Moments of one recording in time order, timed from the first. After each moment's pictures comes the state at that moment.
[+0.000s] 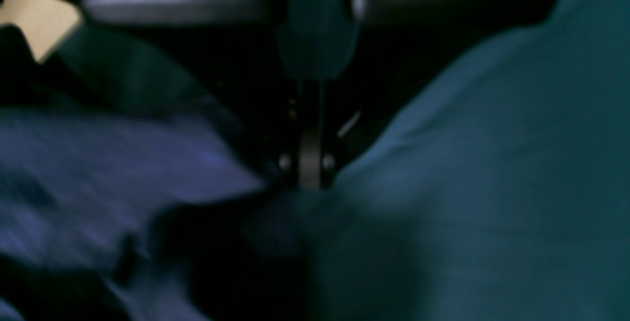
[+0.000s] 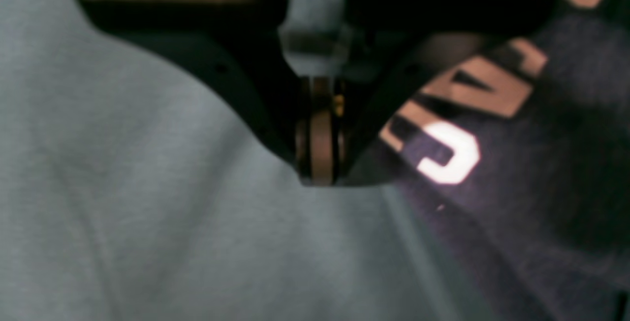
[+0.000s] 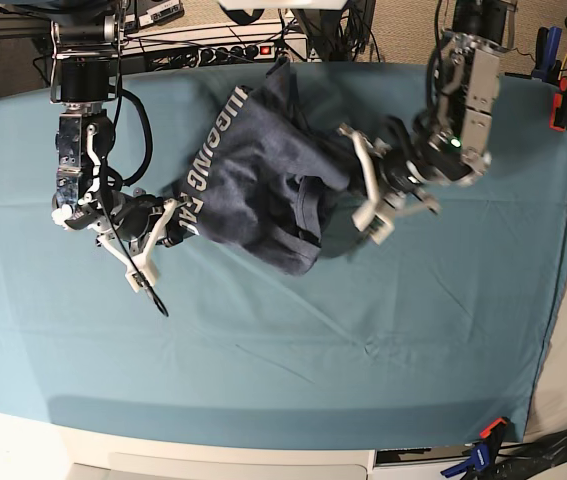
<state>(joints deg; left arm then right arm) 4.1 -9.6 6.9 100.6 -20.2 -27.1 58.0 8.4 19.4 2.5 78.8 24.2 32.9 -57.1</state>
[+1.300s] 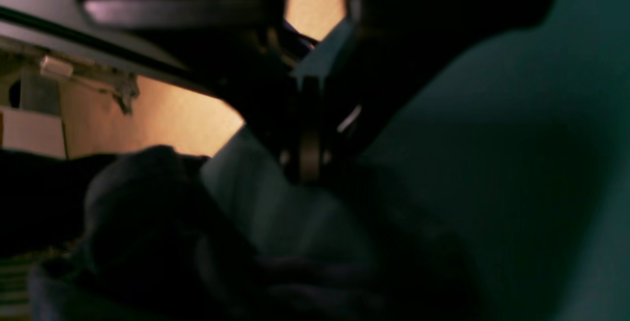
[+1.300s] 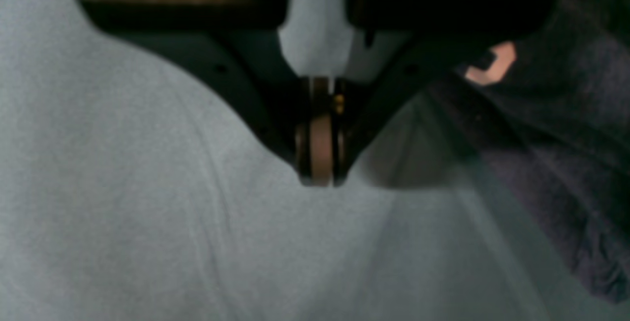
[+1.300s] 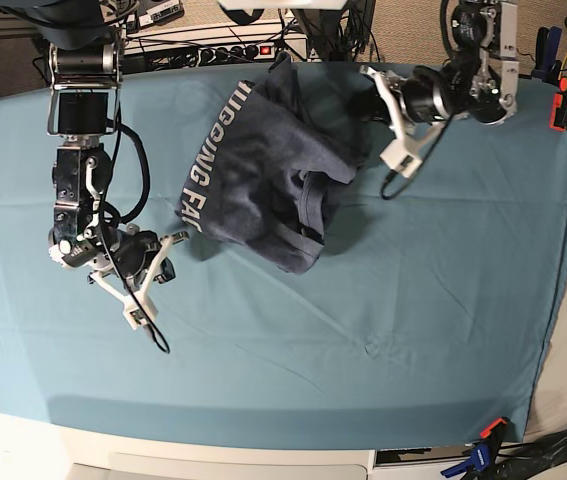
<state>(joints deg) 19.4 -9.4 1.1 102.9 -43.5 -30.1 68.9 17.6 17.9 1.9 77.6 17.8 31.8 -56.3</state>
